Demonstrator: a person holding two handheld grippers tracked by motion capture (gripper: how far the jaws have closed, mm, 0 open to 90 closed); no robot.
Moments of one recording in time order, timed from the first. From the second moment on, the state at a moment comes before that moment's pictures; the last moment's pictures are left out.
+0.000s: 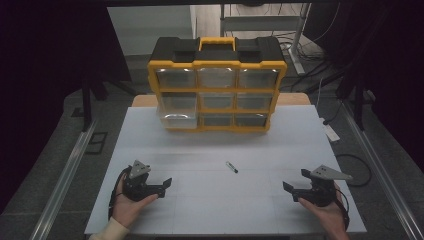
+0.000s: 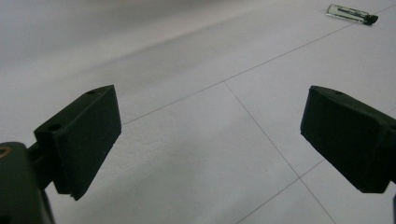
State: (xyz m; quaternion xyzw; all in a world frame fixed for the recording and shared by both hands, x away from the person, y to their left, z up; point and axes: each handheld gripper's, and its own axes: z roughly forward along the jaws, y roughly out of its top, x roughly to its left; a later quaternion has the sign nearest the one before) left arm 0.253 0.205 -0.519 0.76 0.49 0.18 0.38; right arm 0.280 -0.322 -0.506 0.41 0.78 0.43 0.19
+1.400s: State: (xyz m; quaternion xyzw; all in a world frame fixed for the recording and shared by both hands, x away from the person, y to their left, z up) left arm 0.246 0.206 -0.516 0.77 0.47 0.17 0.39; right arm 0.280 -0.313 -0.508 0.40 0.79 0.41 0.19
